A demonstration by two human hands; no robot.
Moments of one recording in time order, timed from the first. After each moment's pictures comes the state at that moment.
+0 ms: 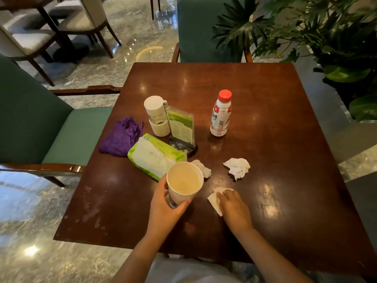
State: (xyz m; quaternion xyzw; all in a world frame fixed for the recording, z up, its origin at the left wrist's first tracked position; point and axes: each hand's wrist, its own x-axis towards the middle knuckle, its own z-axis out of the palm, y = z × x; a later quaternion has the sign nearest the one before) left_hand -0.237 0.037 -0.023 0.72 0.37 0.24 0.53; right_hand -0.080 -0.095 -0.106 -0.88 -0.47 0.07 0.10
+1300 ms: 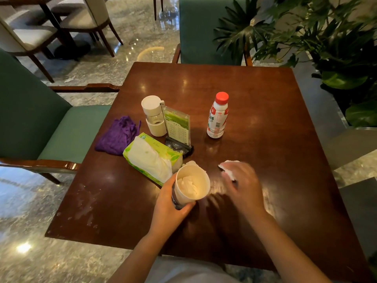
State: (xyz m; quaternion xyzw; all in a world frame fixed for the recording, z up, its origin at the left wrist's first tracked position) left_hand -0.219 0.023 -0.032 0.74 0.36 0.22 0.52; right_hand -0.037 -0.085 -0.013 -0.80 -0.46 -0.02 0.38
